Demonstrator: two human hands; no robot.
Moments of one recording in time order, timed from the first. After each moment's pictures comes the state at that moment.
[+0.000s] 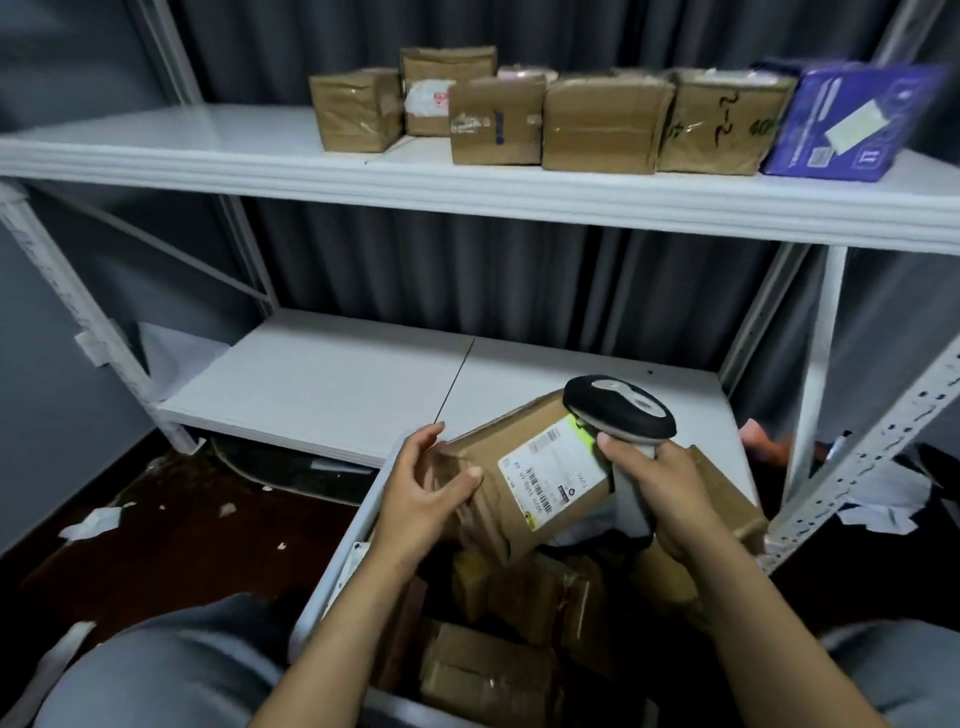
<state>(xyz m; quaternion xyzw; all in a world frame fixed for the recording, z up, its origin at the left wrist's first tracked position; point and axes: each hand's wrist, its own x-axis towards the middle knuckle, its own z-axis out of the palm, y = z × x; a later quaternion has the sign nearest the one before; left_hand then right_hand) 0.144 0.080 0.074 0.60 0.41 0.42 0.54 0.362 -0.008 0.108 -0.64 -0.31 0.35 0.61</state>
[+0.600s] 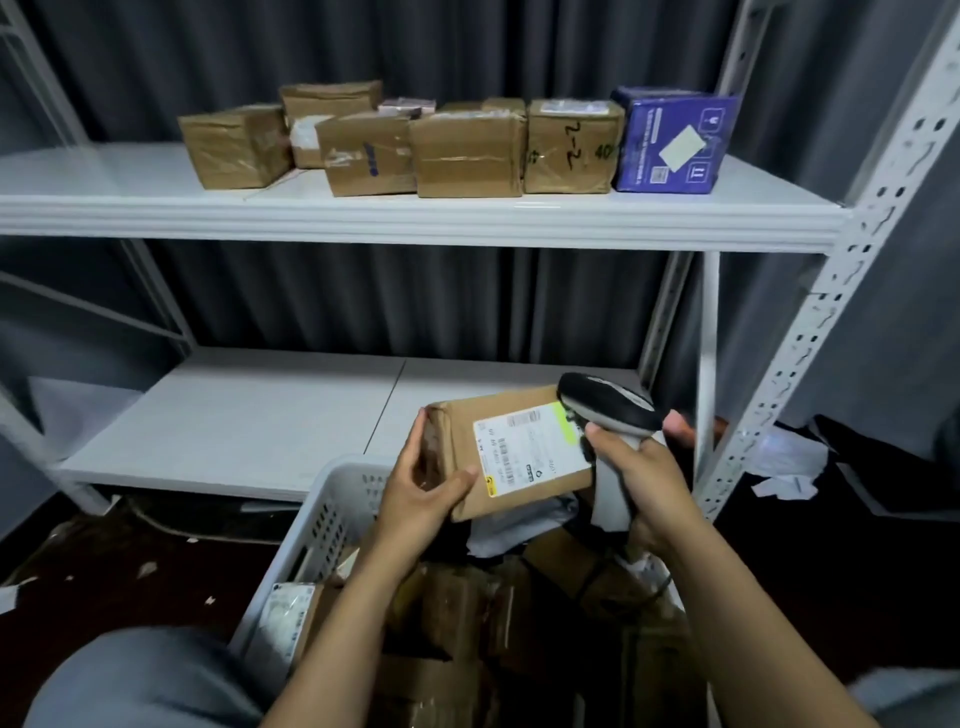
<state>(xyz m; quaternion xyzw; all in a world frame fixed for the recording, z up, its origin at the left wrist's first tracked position) 0.235 0.057 0.084 0.65 0.40 0.36 0.53 0.430 -0.057 0.121 -0.60 -0.20 0.38 0.68</state>
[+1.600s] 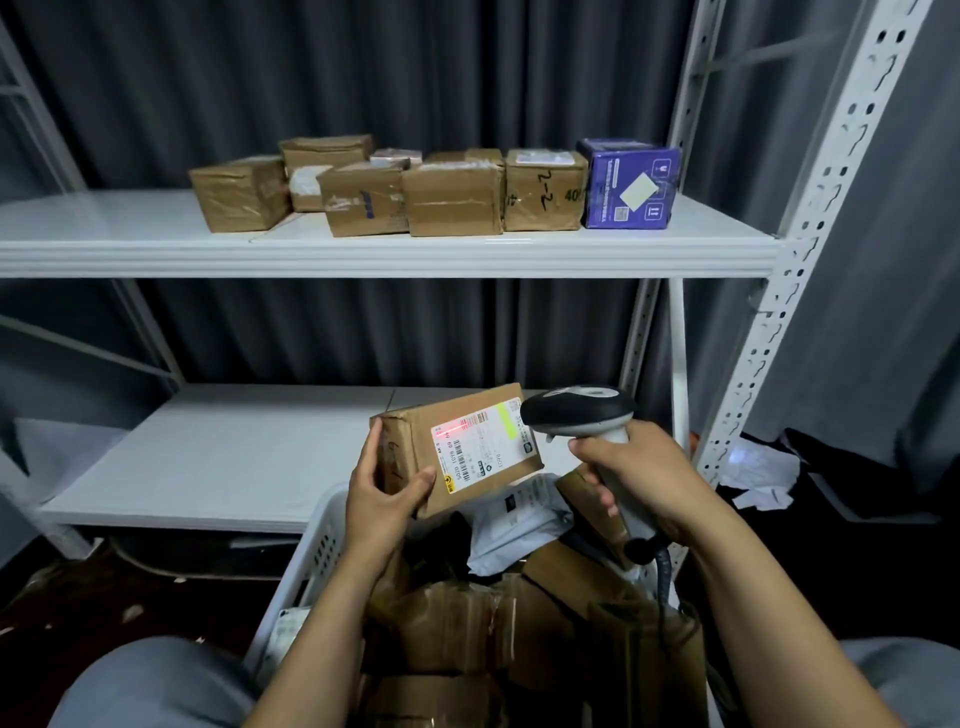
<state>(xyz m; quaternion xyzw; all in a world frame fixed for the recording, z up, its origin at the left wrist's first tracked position) 0.209 0.071 0.088 0.63 0.43 0.43 0.48 0.410 -0.093 0.184 -0.69 -0.37 0.32 0.53</state>
